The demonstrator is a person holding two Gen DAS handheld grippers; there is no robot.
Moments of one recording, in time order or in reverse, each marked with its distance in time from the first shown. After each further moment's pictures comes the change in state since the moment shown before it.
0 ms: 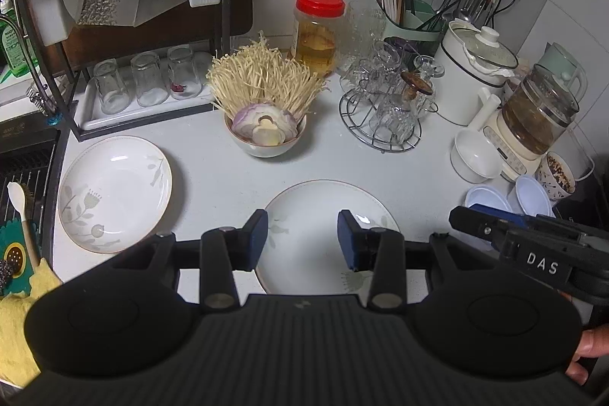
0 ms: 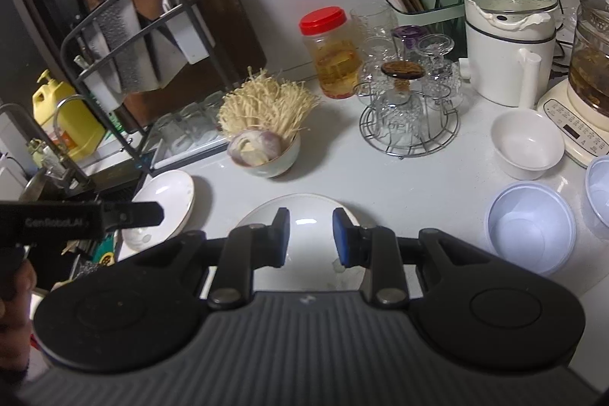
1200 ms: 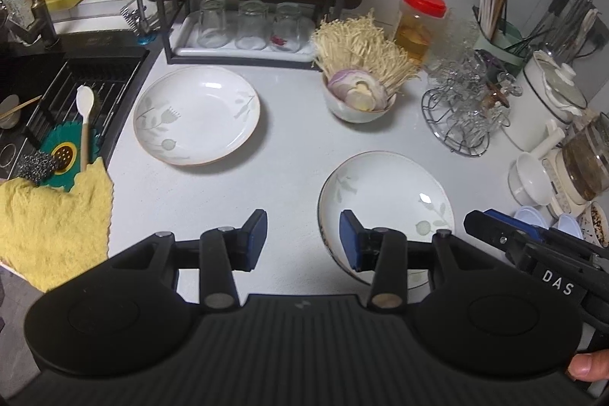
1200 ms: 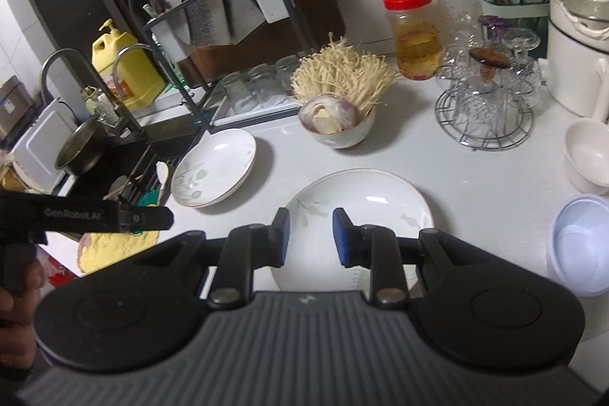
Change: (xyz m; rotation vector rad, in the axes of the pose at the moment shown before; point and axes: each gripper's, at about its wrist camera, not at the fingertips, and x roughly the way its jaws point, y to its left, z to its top) left arm -0.022 0.037 -0.050 -0.277 0.040 0.187; right arm 0.017 0.027 -0.011 -0.135 0.081 0.192
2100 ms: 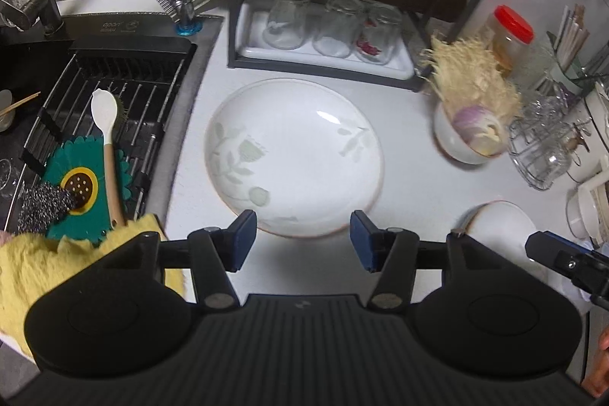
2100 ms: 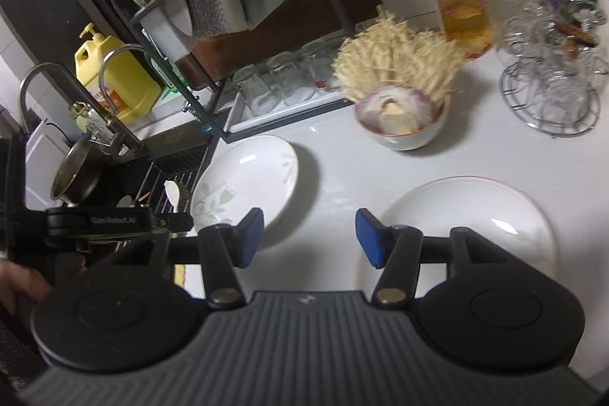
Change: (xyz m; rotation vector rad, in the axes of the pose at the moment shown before) left arm 0.104 0.169 0.078 -0.037 0.055 -0.040; right arm 0.104 0.074 0.029 0.104 0.043 -0.016
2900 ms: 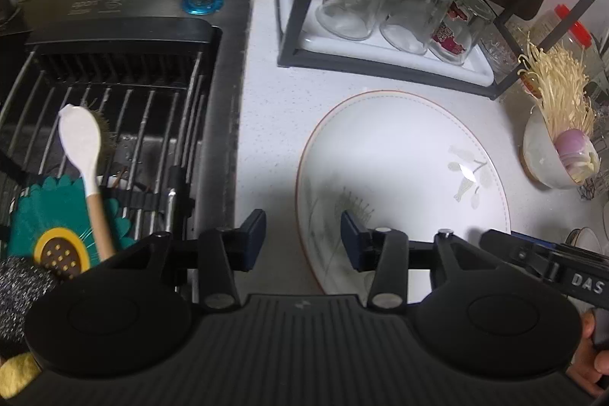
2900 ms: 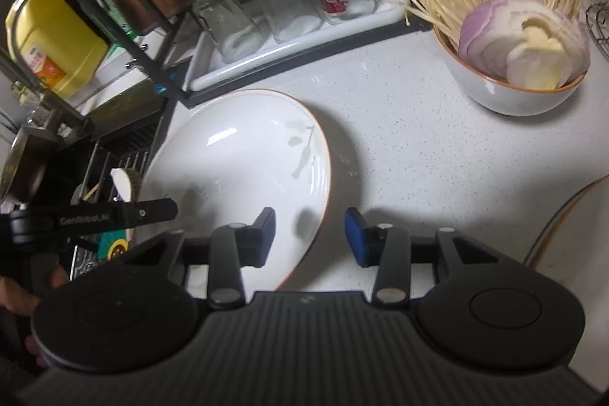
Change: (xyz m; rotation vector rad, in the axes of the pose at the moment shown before) left arm 0.117 0.090 0.057 0.042 0.068 -0.073; right arm 0.174 0.036 0.003 0.056 0.152 -0.103
